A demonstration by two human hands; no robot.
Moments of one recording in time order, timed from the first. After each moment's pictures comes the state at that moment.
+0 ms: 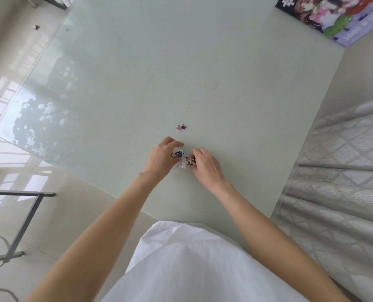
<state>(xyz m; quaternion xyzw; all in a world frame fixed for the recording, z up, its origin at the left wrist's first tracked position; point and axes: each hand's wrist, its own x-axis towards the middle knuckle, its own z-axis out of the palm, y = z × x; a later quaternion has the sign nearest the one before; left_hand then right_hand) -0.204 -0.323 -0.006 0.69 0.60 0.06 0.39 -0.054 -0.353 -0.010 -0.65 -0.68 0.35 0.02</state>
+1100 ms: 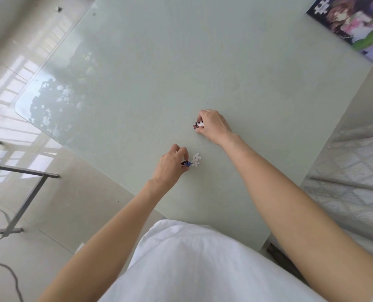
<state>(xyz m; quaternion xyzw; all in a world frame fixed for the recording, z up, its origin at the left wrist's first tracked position) -0.208 -0.353 -0.003 0.67 0.64 0.02 0.38 -0.063 -0.239 -0.014 -0.60 -0.73 0.33 -0.02</state>
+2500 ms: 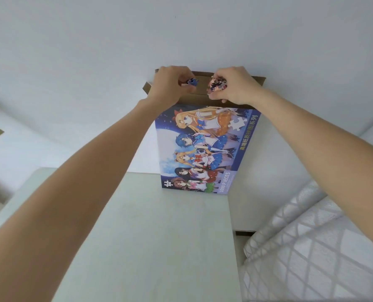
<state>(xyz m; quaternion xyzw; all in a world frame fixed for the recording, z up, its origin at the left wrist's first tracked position) 0.182 0.110 0.323 0.86 0.34 0.32 0.19 0.341 0.015 0.346 -0.73 -0.65 0.06 0.23</state>
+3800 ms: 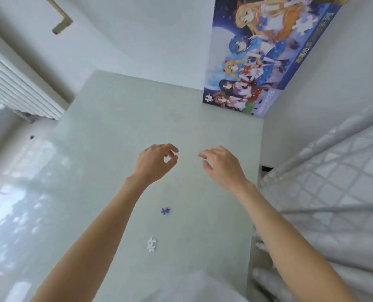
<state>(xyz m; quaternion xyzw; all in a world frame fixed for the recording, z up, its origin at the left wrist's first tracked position) -0.068 -0.153 0.122 0.82 0.52 0.10 0.22 0.133 -0.215 0.099 -0.66 -0.71 0.13 0.20</state>
